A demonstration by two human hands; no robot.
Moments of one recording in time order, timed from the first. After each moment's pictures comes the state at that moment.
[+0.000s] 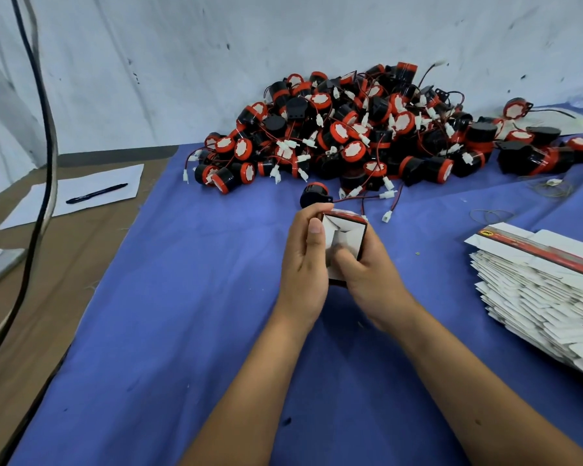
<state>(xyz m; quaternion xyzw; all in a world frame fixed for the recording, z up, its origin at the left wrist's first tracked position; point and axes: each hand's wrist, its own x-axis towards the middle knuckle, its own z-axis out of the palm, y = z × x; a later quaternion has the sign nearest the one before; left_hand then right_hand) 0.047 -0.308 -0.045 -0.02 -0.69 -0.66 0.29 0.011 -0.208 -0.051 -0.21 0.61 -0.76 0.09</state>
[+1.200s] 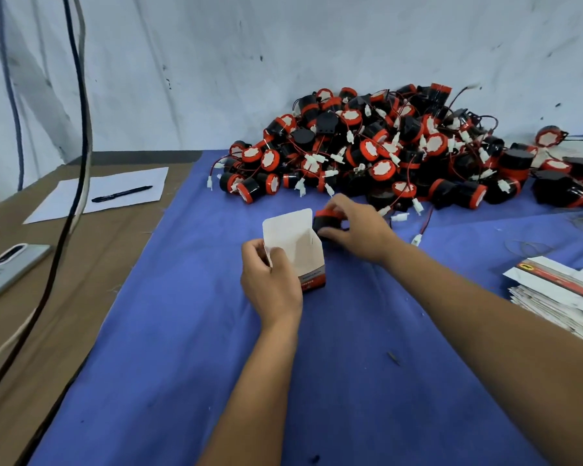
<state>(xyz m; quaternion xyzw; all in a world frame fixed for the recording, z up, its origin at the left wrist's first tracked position) 0.028 -0.376 -0.059 0.35 -0.64 -0.53 0.43 -0.117 -0.267 -0.028 -0.37 0.89 -0.29 -0.02</state>
